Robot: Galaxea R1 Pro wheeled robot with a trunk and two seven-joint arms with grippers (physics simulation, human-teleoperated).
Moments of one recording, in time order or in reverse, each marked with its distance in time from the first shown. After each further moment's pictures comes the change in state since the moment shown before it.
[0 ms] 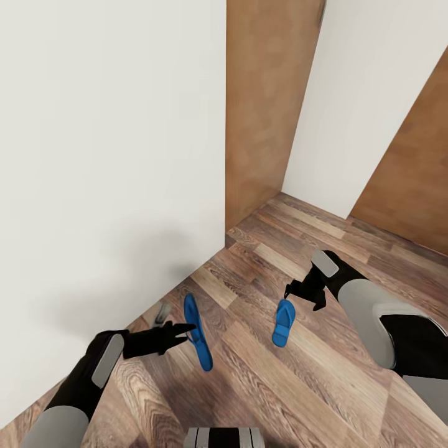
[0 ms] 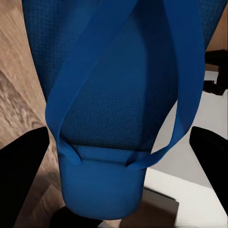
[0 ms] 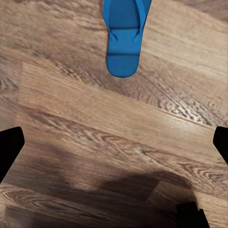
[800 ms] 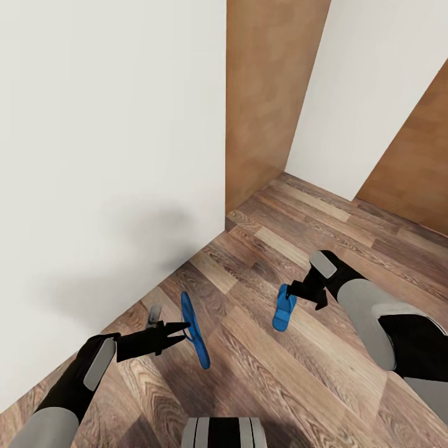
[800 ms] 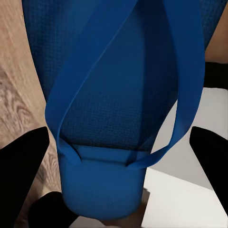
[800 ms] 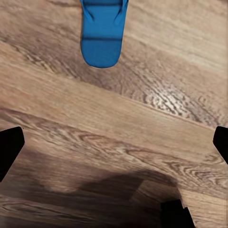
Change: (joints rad) left arm 0.000 0.047 0.000 0.053 -0.004 -0.001 -0.208; right arm 0.000 0.000 0.062 -0.002 0.000 -0.005 0.000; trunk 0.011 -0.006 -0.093
